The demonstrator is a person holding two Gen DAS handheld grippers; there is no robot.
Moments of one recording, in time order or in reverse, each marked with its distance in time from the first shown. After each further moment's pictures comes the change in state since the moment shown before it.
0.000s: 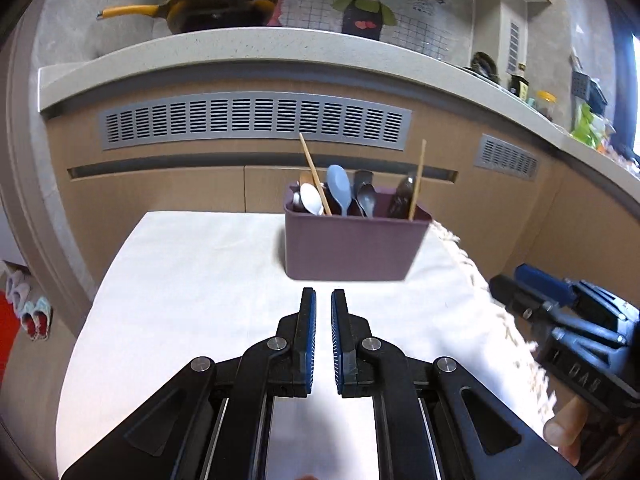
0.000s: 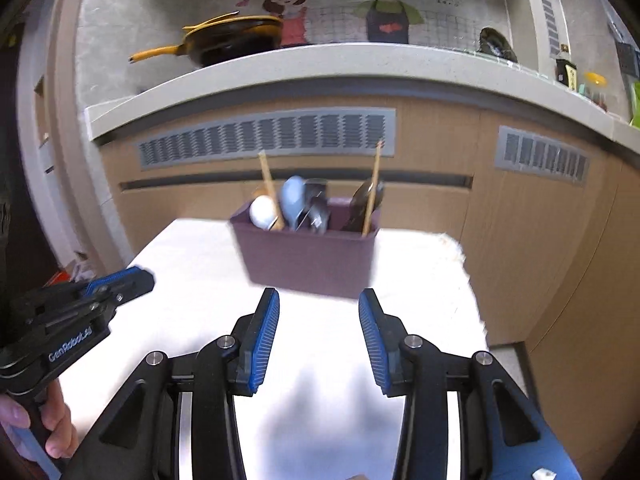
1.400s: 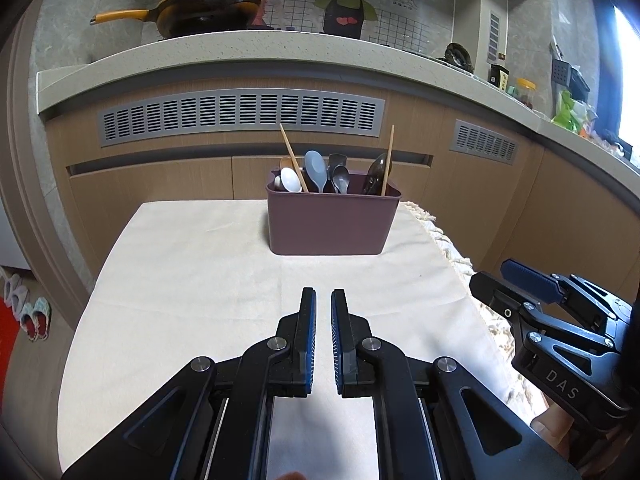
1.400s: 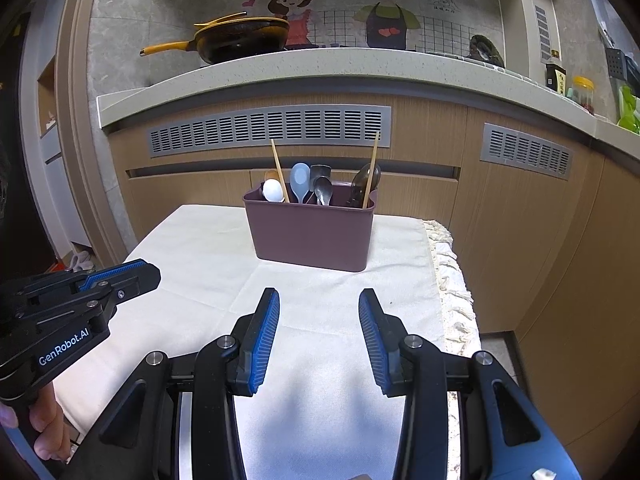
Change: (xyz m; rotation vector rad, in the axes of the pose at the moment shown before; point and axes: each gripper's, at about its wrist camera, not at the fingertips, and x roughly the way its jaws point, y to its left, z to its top) left arm -0.032 -0.017 -0.018 0.024 0.024 -0.036; right arm -0.038 0.012 -0.028 -0.015 -0.006 -0.031
